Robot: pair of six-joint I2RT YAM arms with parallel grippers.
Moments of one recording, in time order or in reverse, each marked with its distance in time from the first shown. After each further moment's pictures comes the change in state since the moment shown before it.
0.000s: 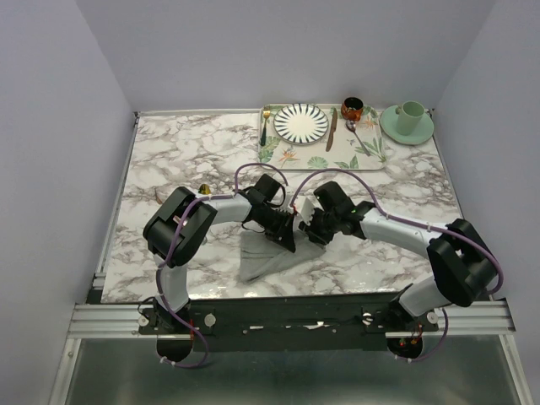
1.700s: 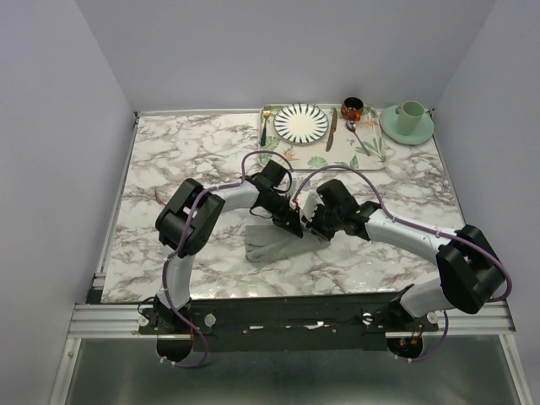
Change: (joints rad) left arm 0.023 0.108 0.203 -0.064 0.013 -0.021; right arm 0.000 -0.047 0.000 0.005 0.058 0.029
